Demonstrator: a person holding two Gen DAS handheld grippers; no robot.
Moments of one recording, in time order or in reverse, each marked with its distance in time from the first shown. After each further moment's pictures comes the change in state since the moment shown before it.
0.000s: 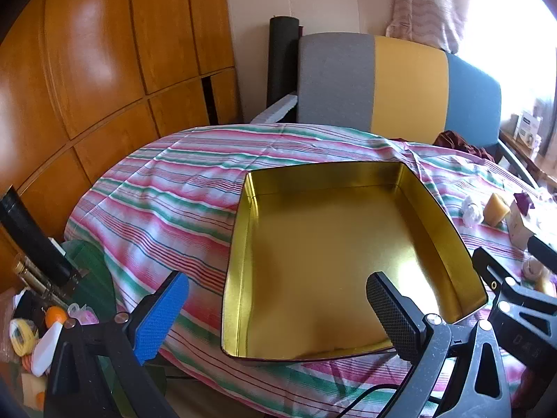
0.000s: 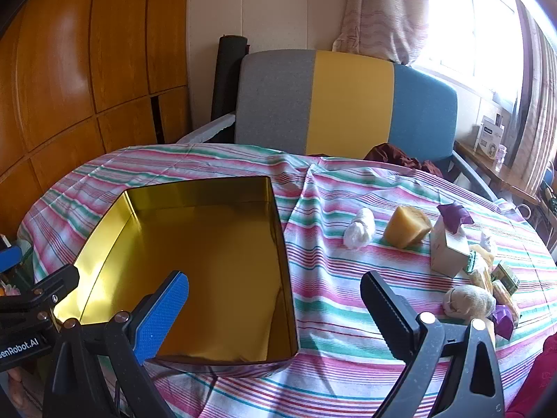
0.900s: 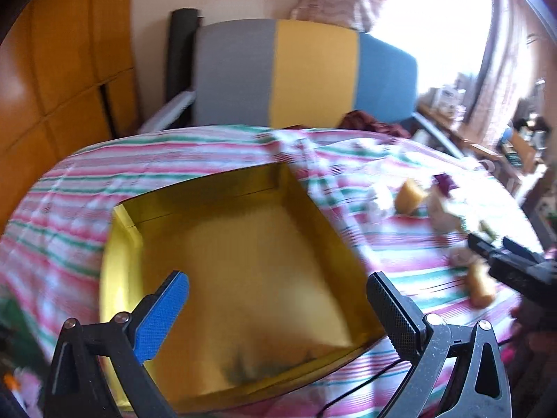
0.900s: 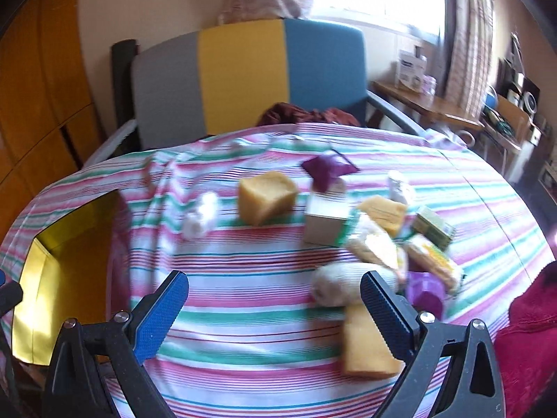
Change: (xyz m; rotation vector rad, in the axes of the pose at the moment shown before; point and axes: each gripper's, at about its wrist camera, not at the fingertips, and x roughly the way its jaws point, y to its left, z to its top) left arm 0.025 -0.089 0.054 0.157 0.080 -0.406; right arm 0.008 -0.176 -0.003 0.287 0.127 -0.210
